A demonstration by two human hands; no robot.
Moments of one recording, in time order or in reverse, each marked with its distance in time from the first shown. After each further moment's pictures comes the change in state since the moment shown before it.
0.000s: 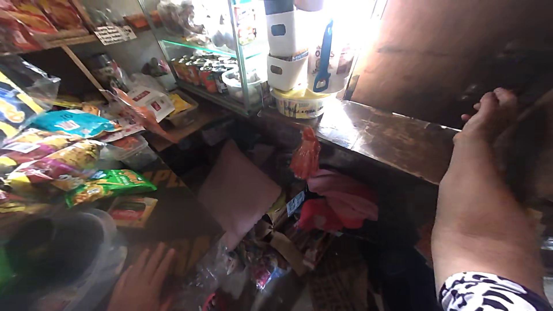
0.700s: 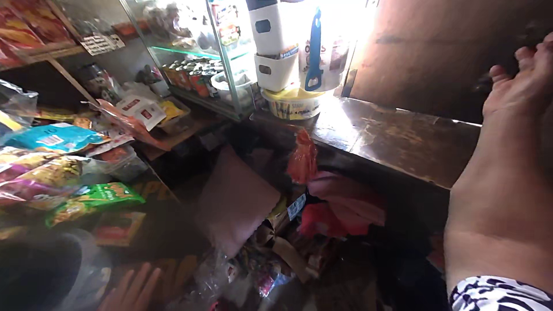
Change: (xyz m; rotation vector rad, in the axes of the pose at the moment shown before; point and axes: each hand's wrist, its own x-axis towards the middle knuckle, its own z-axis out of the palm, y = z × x) left_hand 0.004 0.007 -0.008 -0.002 -0.113 -0.044; right_hand 0.045 -0.017 0.013 0.422 -0.103 -0.088
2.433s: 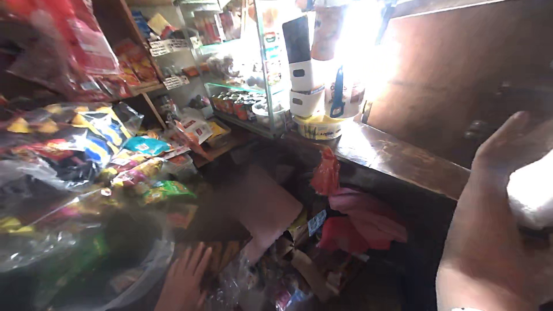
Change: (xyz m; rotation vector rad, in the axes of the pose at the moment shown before) left_hand -0.005 -0.005 0.018 0.052 0.208 0.040; right_hand -0.103 -0.031 0.002 -0.786 0.246 -0.287
